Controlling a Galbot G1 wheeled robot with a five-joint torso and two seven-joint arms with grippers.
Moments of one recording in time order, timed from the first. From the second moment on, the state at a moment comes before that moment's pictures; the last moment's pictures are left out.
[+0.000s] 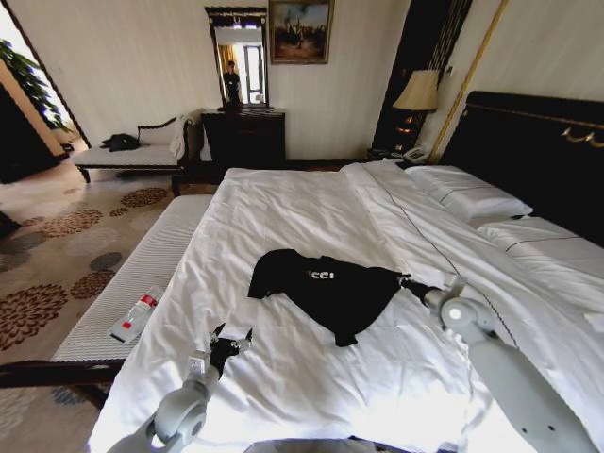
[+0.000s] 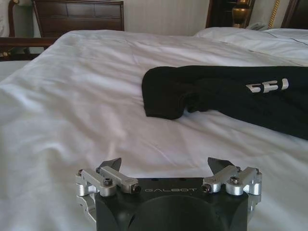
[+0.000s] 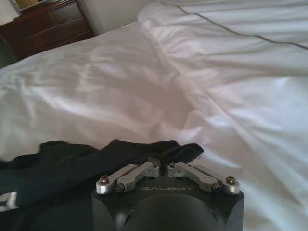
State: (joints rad) left arm 1.48 -0.89 -0.16 -2.02 -0.58 0.15 -0.32; right arm -1.08 0.84 0.52 1.60 1.12 -0.48 0.22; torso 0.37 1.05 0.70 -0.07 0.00
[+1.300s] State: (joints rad) left arm 0.91 -1.02 0.48 -1.83 -0.97 0.20 -0.39; right arm -1.17 0.90 0.53 1.62 0.97 -0.38 0.17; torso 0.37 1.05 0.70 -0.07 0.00
